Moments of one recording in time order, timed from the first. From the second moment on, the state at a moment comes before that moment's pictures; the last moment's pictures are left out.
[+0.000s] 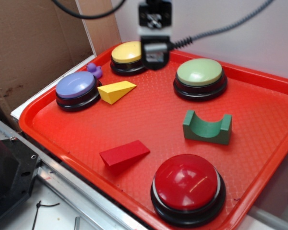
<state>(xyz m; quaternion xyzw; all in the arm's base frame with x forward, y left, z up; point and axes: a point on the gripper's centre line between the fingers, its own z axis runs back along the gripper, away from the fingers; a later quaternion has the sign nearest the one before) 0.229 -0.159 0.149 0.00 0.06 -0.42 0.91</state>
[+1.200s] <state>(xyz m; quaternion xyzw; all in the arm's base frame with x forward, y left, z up) 0.252 -0.153 0.029 0.00 0.12 -0.38 0.92</state>
